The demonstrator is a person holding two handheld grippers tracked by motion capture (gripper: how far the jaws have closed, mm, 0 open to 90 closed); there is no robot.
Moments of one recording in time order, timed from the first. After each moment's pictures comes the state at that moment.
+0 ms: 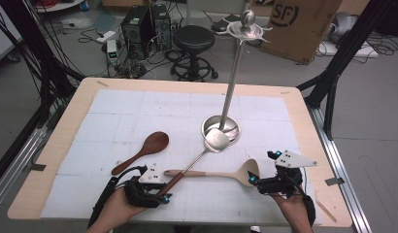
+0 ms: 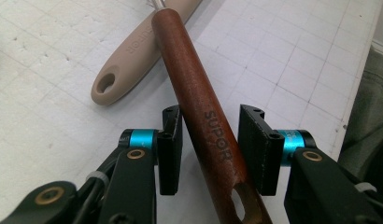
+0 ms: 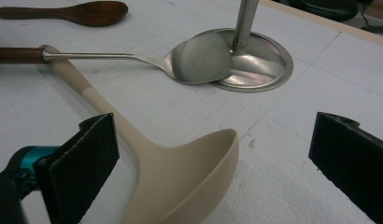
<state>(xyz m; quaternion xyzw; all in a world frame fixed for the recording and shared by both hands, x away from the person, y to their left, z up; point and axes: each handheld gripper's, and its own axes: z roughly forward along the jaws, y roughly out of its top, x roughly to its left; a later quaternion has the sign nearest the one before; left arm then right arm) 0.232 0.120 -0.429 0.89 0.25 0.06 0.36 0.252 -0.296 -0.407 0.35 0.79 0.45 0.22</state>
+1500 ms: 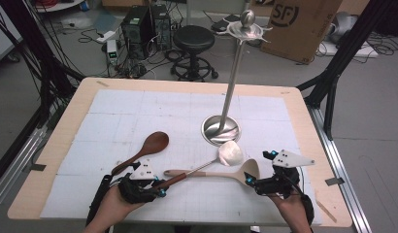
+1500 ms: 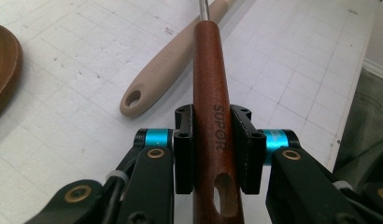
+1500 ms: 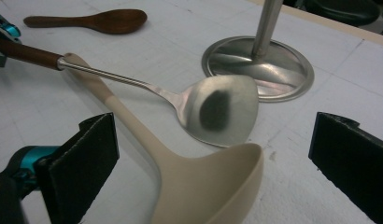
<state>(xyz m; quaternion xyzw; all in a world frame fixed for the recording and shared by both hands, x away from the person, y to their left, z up) 0.234 0.132 -0.416 0.88 0.26 0.07 0.40 0.251 -0.286 -0.402 0.33 0.79 0.47 0.20</state>
